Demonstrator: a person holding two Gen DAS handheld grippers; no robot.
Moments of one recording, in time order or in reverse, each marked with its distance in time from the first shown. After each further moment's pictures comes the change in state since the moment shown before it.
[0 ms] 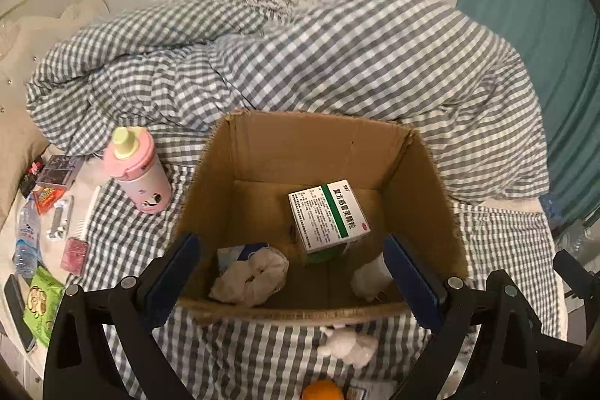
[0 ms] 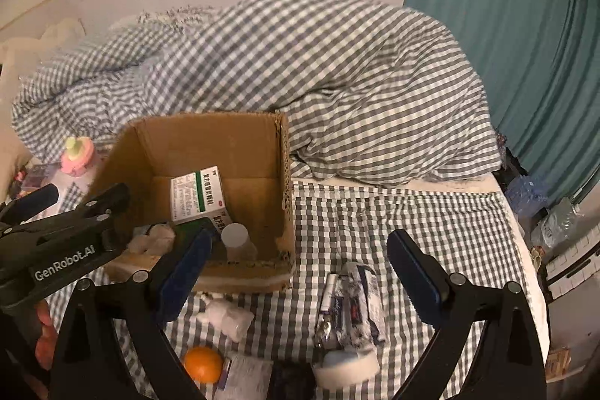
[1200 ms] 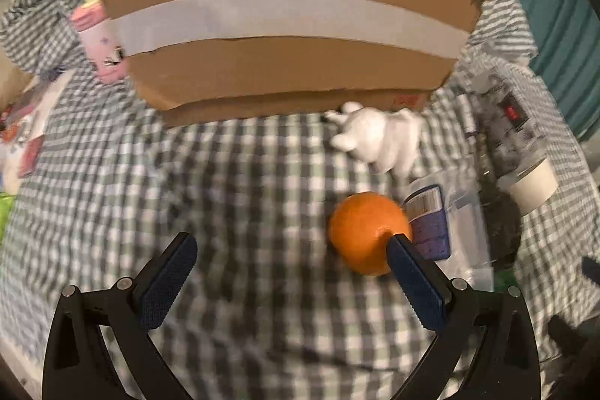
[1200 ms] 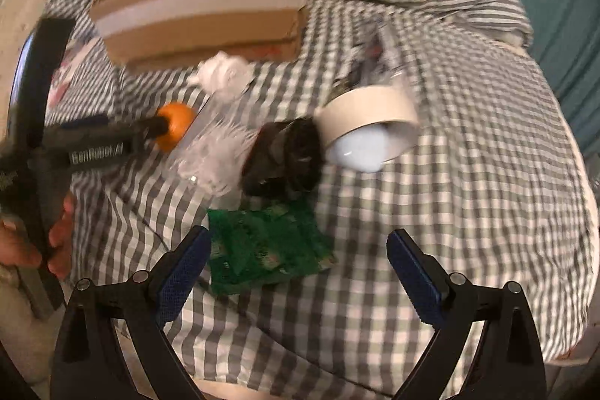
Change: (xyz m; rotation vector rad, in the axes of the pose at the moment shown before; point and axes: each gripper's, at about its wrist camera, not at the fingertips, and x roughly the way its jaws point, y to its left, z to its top) left arm 0.062 0.003 -0.201 0.129 0.188 -0.102; right arm 0.025 -0.026 -0.228 -0.090 0.323 0.170
